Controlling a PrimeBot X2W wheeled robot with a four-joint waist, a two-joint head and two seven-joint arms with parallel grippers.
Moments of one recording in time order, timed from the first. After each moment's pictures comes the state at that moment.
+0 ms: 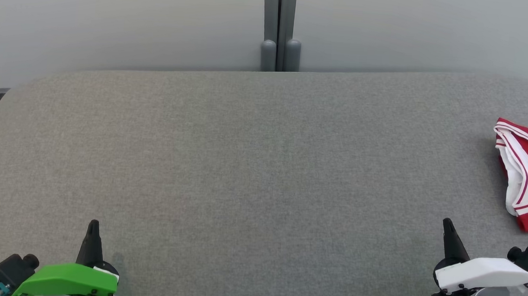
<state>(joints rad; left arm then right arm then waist) -0.03 0.04 0.05 0.32 -0.94 -0.10 -0.07 -0.11 -0.04 -0.08 0.36 0.91 0.13 -0.07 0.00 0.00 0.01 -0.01</state>
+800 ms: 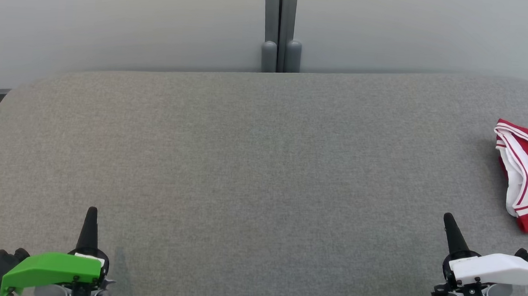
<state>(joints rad) -0.06 0.04 0.08 0.28 -1.20 -0.10 0.00 -0.11 -0.04 -0.09 0.32 1.18 0.13 0.00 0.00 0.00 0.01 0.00</state>
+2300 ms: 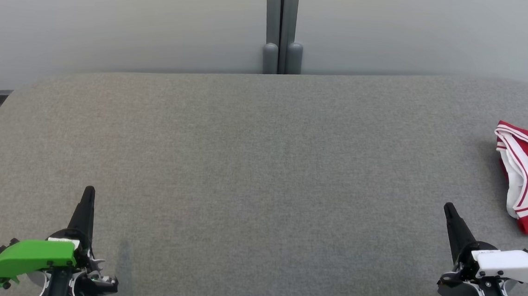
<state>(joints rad) -0.09 0.05 0.11 0.23 -1.55 -0.10 0.10 -0.12 -0.05 -0.11 0.27 1.54 0.13 0.10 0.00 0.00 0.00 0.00</state>
